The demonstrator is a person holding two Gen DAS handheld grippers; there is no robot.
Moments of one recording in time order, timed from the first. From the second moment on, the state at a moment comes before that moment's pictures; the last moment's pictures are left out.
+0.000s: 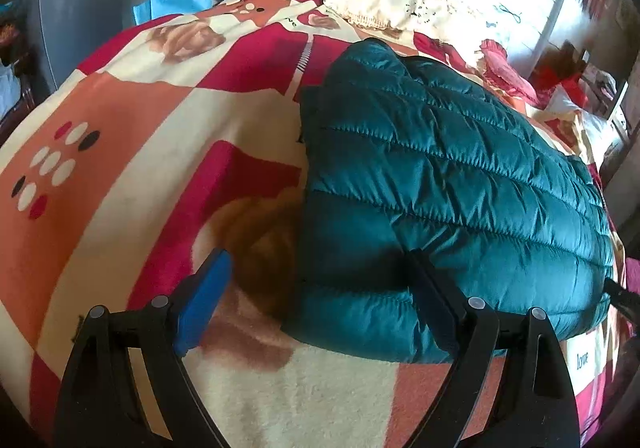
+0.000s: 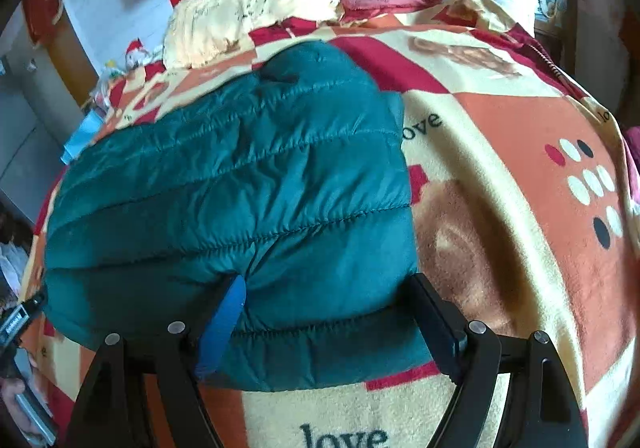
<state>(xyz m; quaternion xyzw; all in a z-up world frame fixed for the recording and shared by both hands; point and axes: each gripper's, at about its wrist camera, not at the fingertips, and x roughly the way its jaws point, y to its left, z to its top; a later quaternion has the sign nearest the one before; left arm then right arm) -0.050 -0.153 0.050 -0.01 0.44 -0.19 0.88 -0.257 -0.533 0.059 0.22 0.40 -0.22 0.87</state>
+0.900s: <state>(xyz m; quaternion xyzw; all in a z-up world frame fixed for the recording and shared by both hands) -0.002 -0.135 0.046 -0.18 0.51 -0.29 0.79 -0.260 -0.613 0.041 0.35 0.36 -0.14 0.86</state>
